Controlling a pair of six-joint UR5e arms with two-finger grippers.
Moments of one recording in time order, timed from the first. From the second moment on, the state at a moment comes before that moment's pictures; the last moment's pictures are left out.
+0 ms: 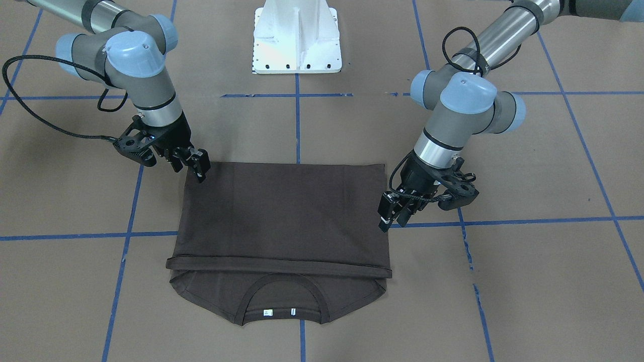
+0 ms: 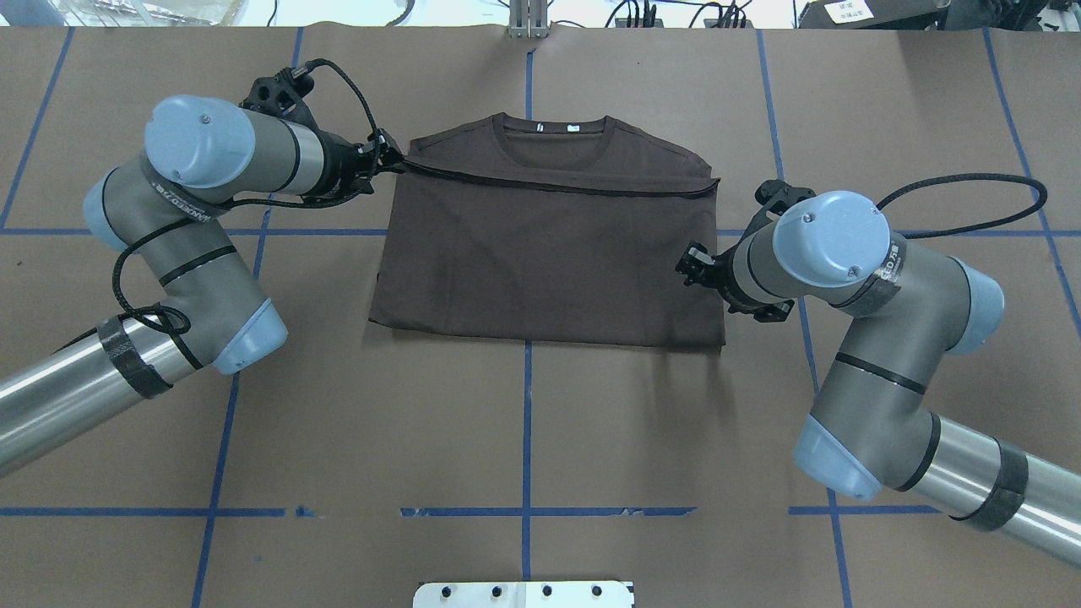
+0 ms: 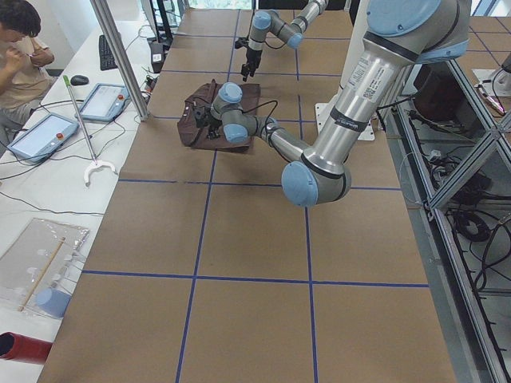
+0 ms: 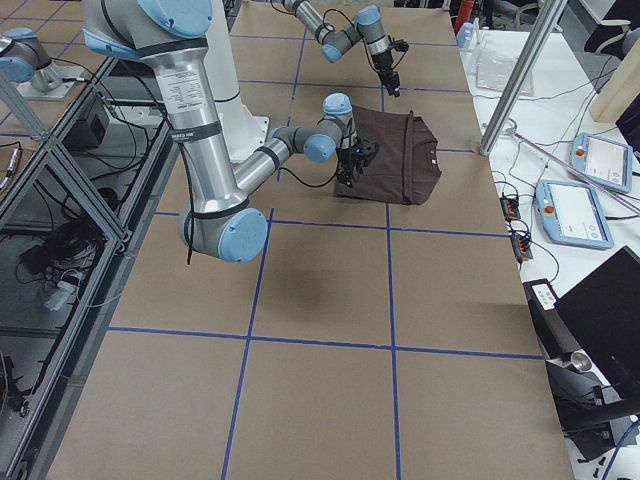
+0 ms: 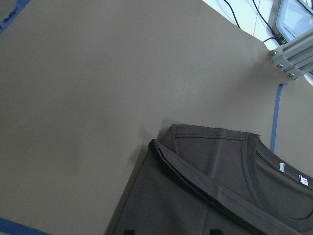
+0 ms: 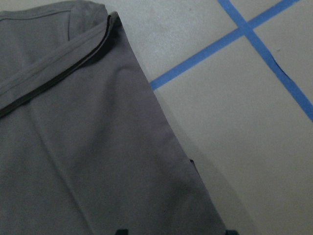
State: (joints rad) left arm -0.76 -2.13 -1.45 -2.29 -1.79 -1.62; right arm 0.60 -1.24 1.82 -1.34 1.77 1.73
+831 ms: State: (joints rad) left arm -0.75 -2.13 -1.47 -2.29 -1.79 -1.64; right arm 0.56 -1.30 1.86 -1.34 1.76 1.78
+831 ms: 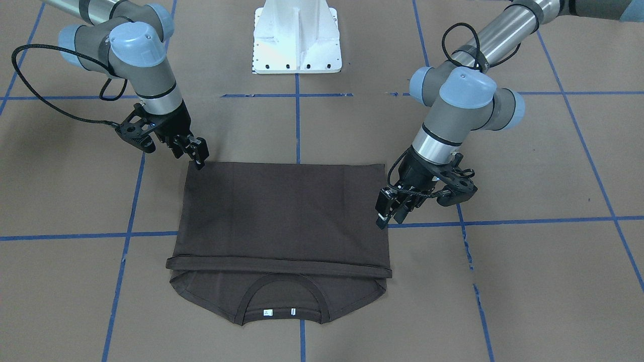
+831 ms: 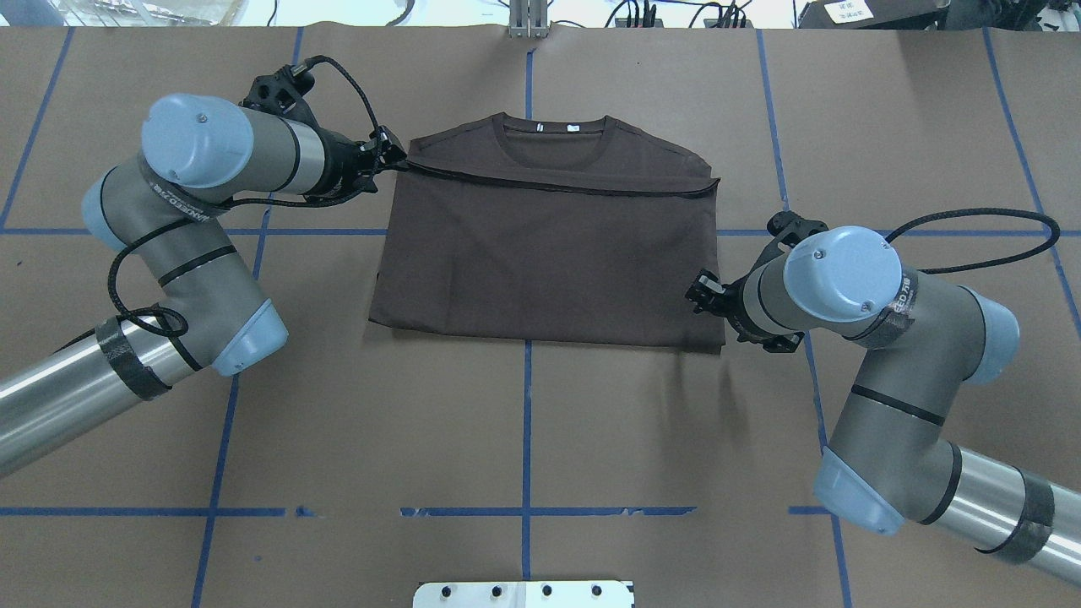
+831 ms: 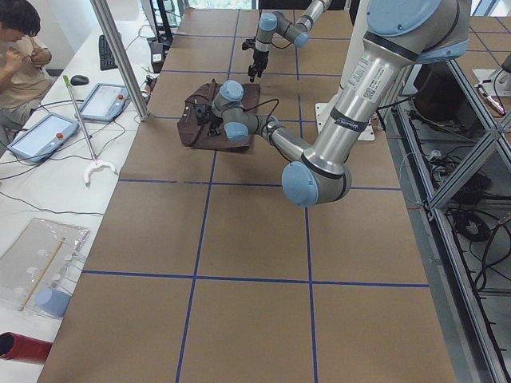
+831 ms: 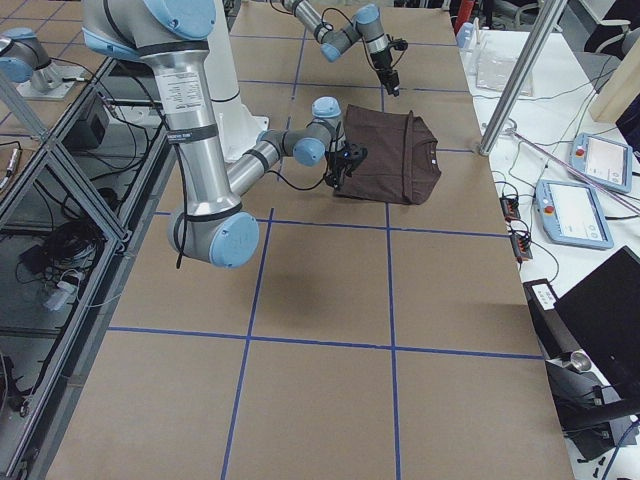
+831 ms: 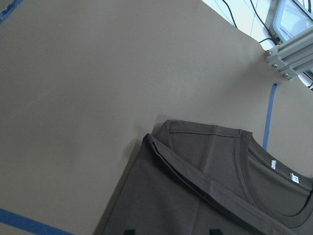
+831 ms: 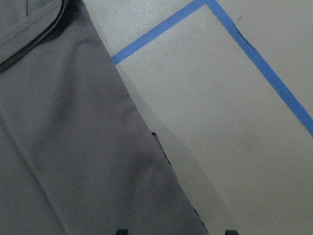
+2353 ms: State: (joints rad) left arm -0.75 -2.13 -1.48 -2.29 -1.78 -1.66; right arm 0.51 -1.31 1.82 -1.35 1.75 1.83
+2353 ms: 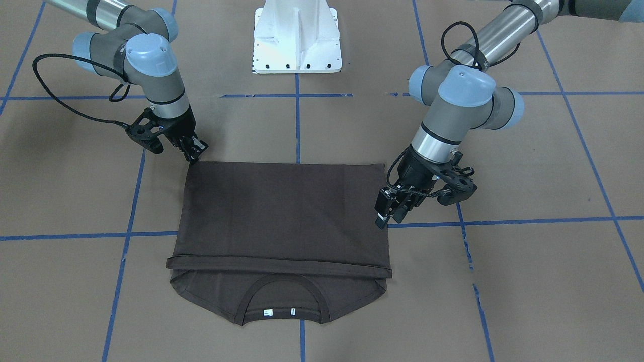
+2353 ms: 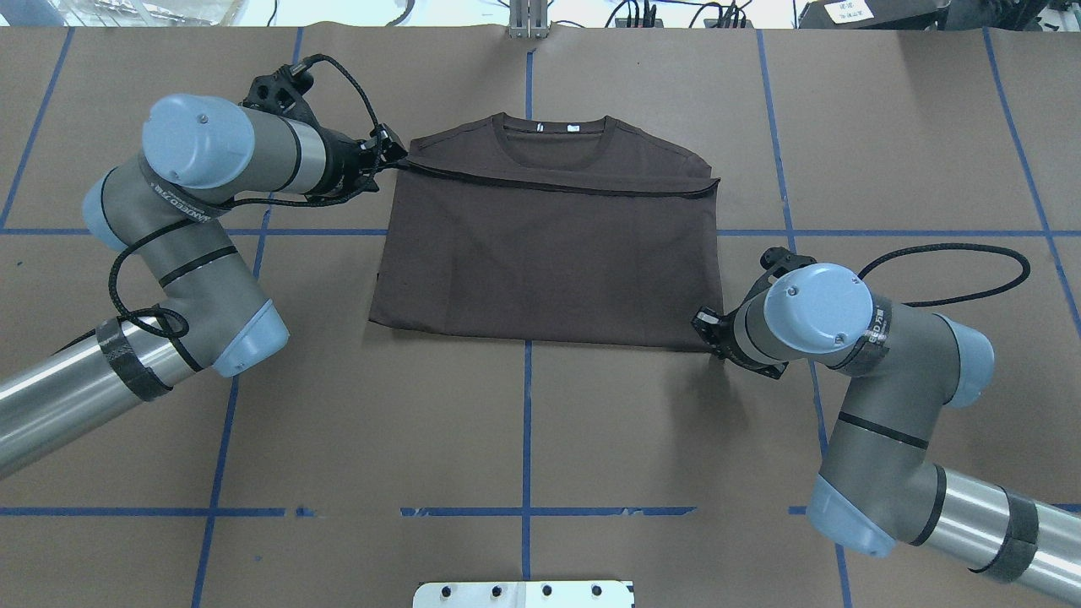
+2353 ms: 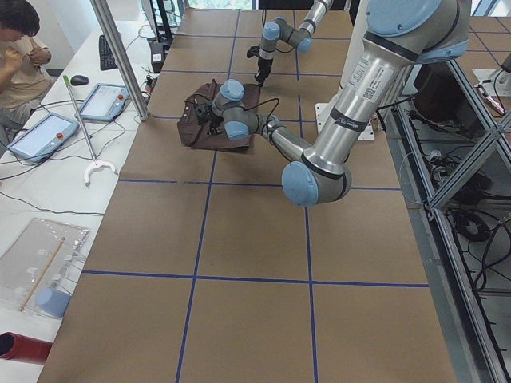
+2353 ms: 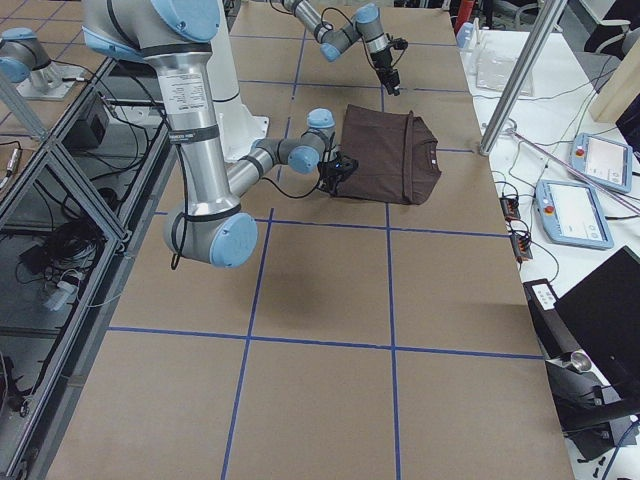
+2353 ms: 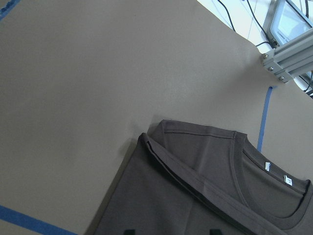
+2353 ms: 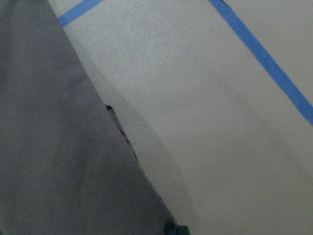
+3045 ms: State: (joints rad) left arm -0.75 -2.12 -1.47 -2.28 -1.78 -1.66; right arm 0.52 -1.32 1.87 -1.34 1.76 1.82
